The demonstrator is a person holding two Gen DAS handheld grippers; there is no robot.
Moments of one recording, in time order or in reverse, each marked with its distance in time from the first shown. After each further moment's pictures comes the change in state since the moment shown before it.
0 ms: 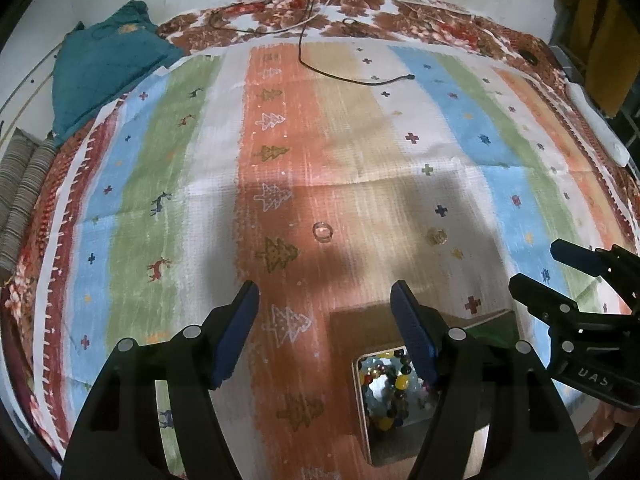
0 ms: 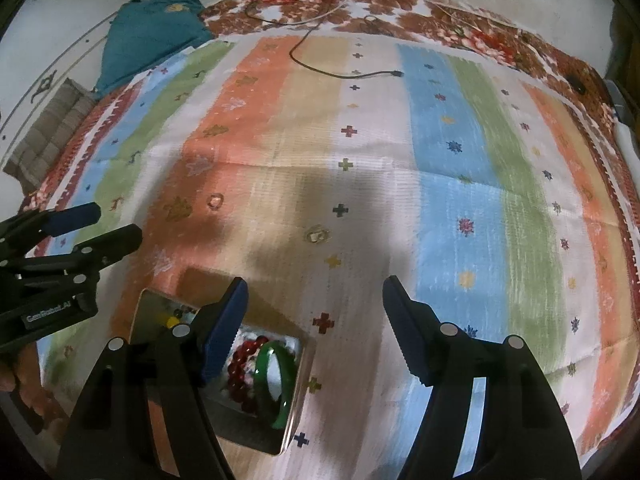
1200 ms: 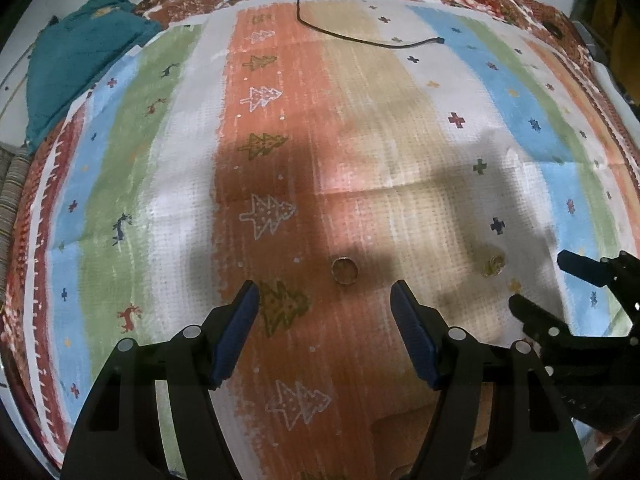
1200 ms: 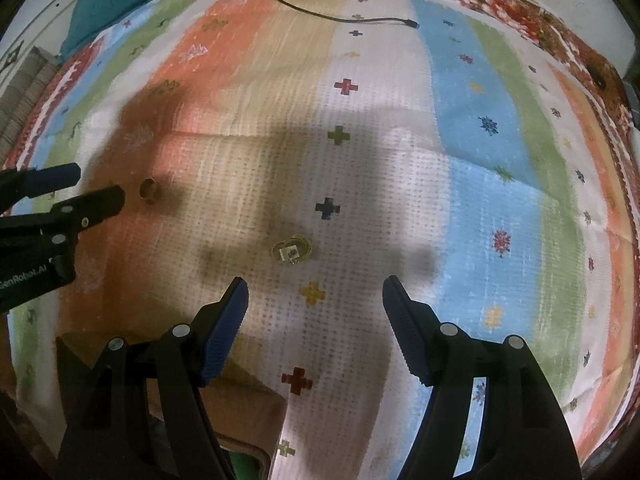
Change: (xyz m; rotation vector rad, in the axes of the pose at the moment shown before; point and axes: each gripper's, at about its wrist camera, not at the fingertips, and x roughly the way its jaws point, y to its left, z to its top) left arm 0.085 0.009 0.044 0.032 0.127 0.024; right arm 0.088 -0.002 0.029 -0.042 0.162 -0.058
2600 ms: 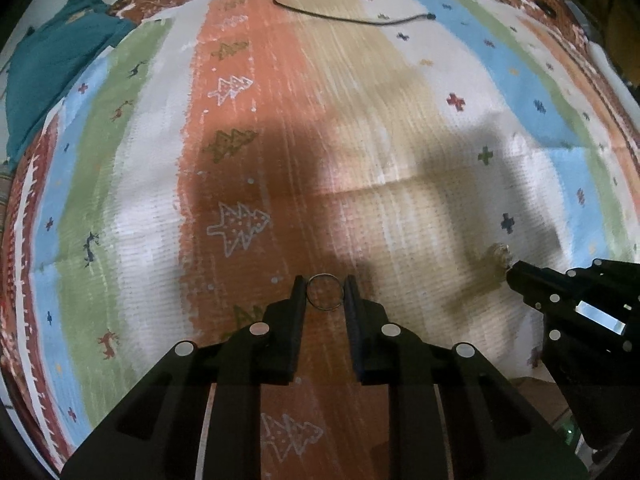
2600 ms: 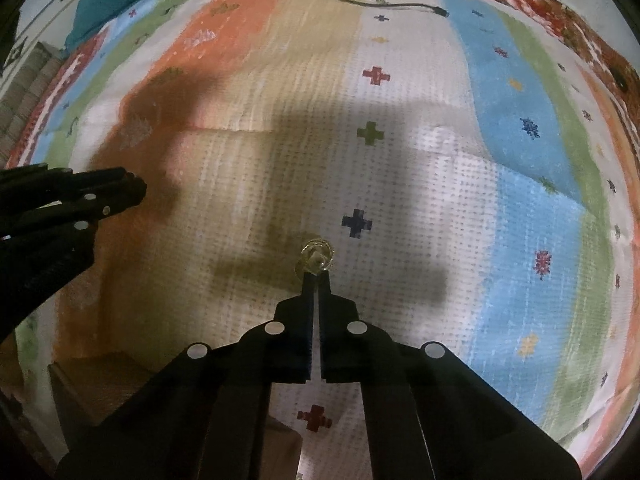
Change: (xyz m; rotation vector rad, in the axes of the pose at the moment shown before) left arm 0.021 -0.007 0.013 0.047 0.045 -0.017; right arm 0.024 0.015 0.020 -0.009 0.026 0.056
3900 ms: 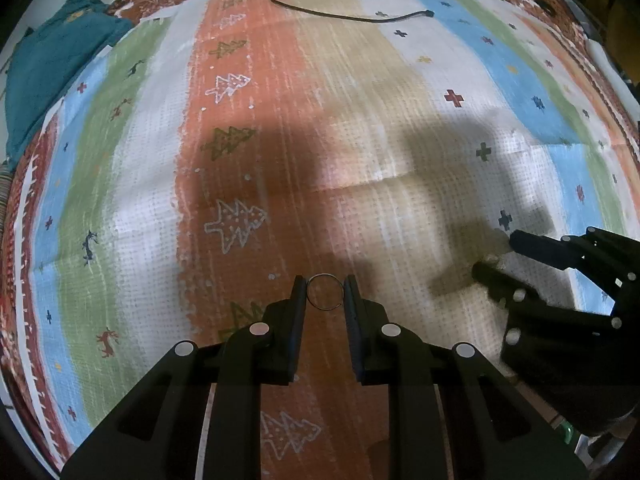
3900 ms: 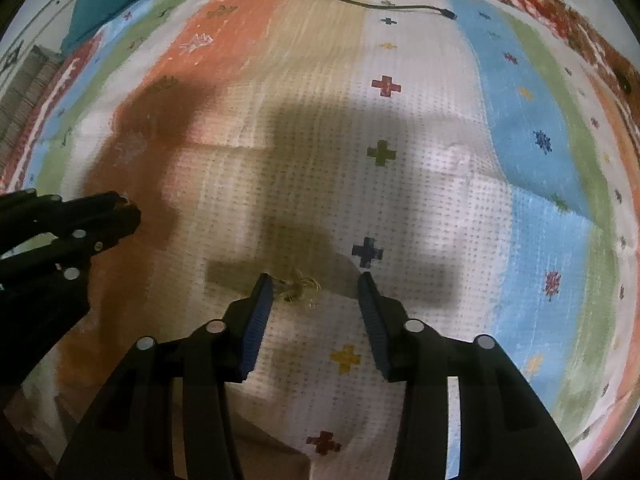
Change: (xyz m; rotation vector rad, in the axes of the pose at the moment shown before) left arm 0.007 -0.005 0.000 0.010 0.013 0.006; right arm 0.011 -0.002 0.014 -0.001 0.006 -0.016
